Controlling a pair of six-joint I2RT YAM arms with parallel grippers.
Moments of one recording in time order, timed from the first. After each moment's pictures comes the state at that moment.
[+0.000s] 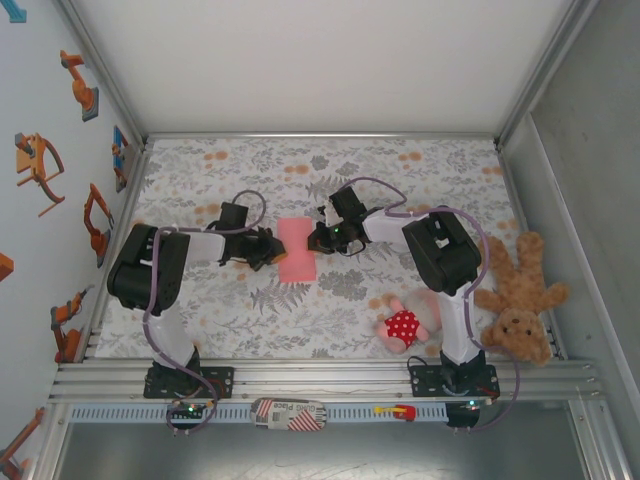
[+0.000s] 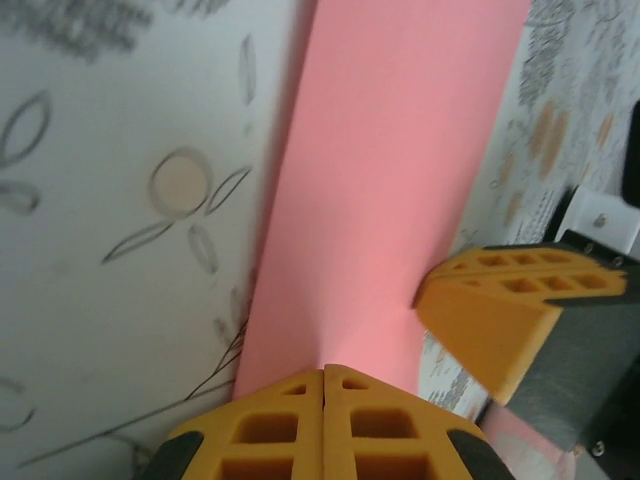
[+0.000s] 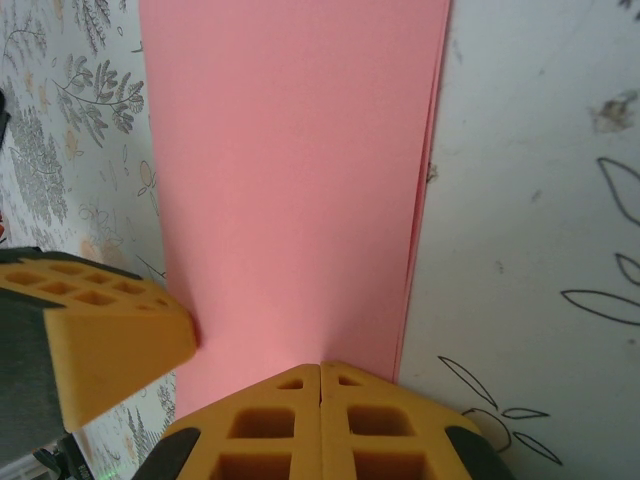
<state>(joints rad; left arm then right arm) -0.35 1.82 0.81 -0.01 0.67 -0.83 0.59 2.13 1.27 -0.18 -0.60 0.64</state>
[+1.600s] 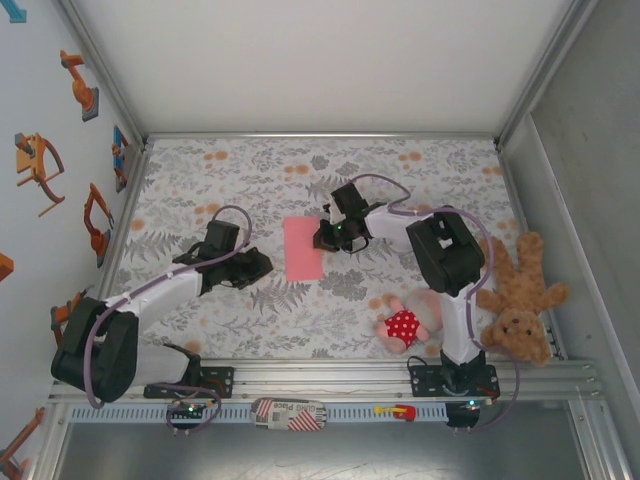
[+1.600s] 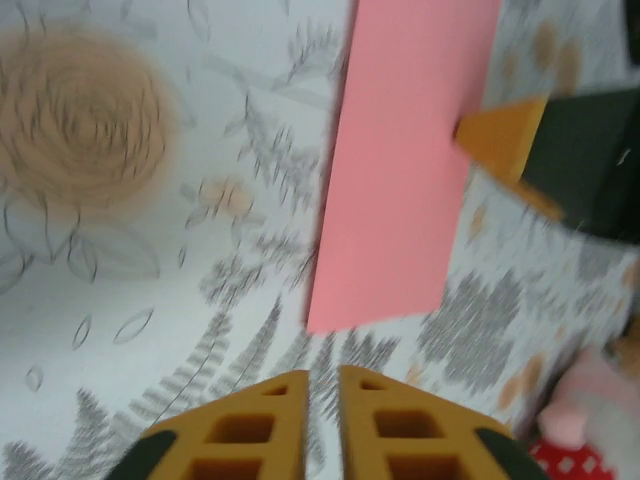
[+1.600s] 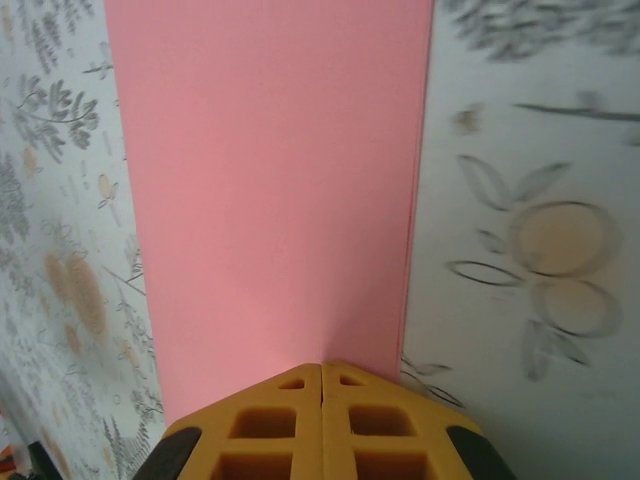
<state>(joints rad) -0.44 1.29 0.60 -0.24 0.35 -0.84 0.57 2.09 1.32 -0.29 -0.53 0.64</state>
